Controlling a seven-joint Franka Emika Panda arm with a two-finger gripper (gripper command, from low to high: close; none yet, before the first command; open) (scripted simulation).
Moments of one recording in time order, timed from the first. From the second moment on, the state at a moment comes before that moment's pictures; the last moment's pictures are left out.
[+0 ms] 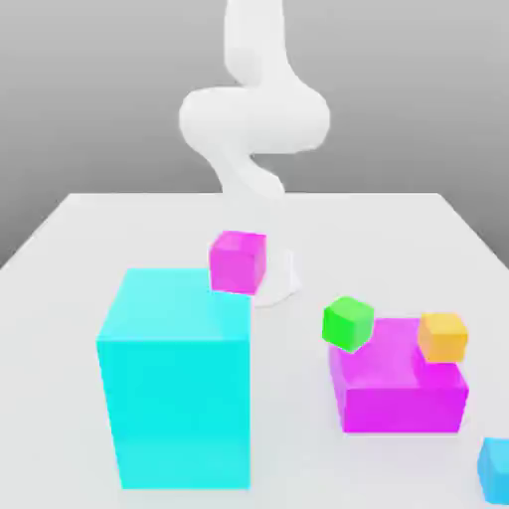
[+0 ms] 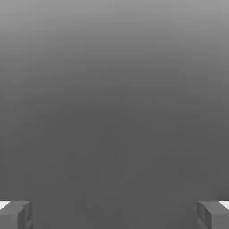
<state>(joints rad) 0.05 -0.71 -0.01 -2.29 0.01 2.32 0.73</state>
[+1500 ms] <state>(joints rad) 0.46 0.46 0.11 -2.20 -0.10 2.65 0.02</state>
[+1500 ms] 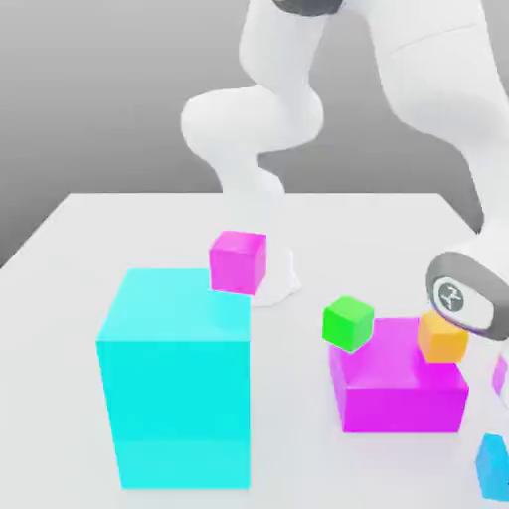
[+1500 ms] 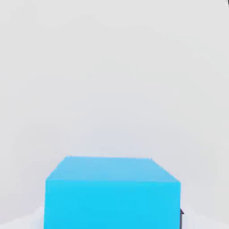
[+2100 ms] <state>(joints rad) 0.23 -0.19 0.00 -2.41 0.02 2.21 0.21</state>
